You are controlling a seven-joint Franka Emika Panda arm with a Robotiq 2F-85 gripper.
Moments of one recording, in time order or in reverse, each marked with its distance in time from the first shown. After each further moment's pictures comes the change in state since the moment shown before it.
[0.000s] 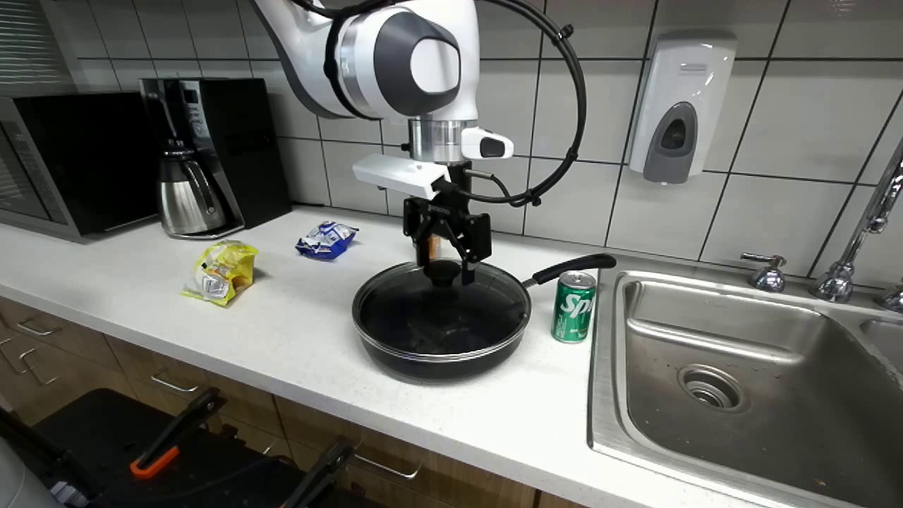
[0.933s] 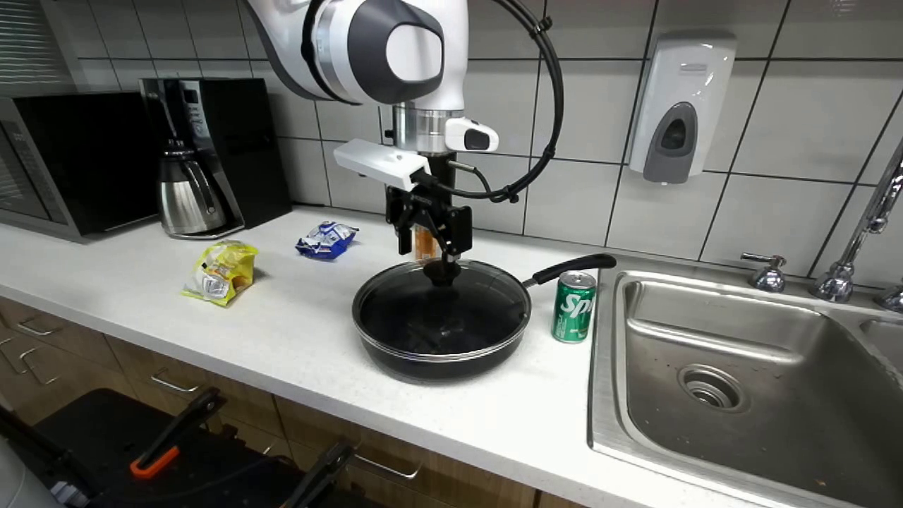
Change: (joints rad) arm 0.008 -0.067 0.023 -0.043 0.097 -0.020 -0.040
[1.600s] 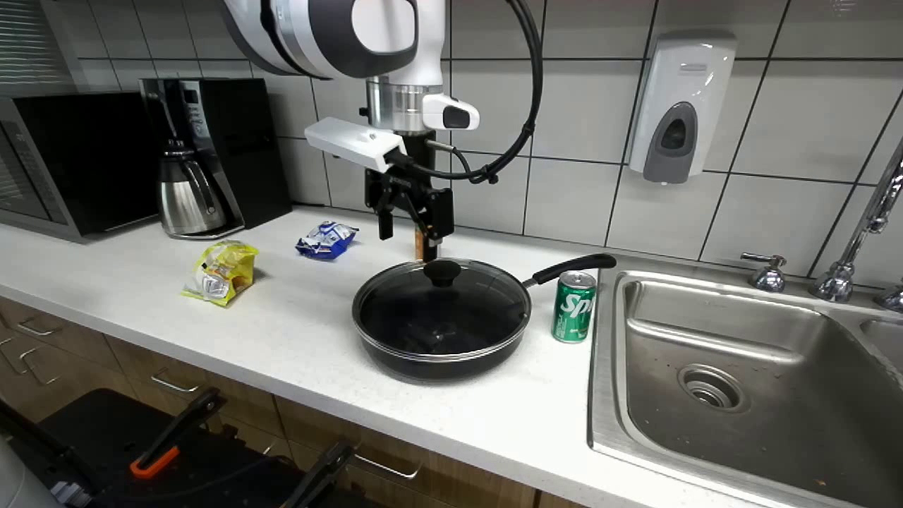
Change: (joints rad) arm 0.017 -0.124 0.010 -0.076 0.006 -0.012 -0.002
